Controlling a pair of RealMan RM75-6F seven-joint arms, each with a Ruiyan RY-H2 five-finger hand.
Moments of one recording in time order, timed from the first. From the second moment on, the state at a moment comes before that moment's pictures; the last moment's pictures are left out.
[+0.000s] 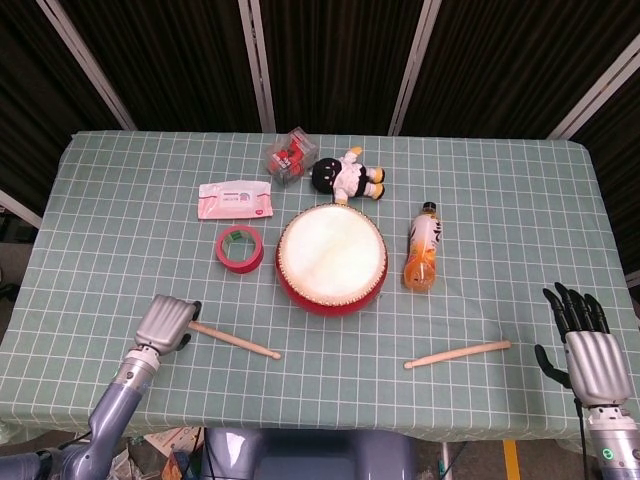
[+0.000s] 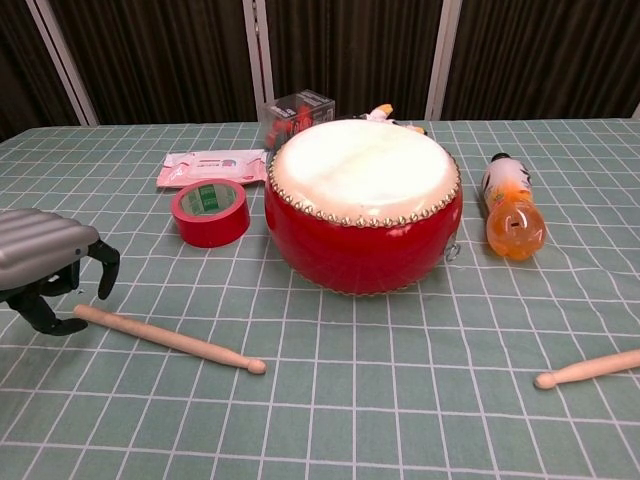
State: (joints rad) left arm -0.49 -1.48 -0.08 -1.69 1.07 1.07 0.83; right arm 0.08 -1.11 0.05 -1.64 -1.51 1.46 -0.04
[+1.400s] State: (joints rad) left arm -0.50 -1.42 -0.08 -1.77 1.12 1.20 0.63; right arm 0.09 -1.10 0.05 -1.65 -1.50 1.43 -0.04
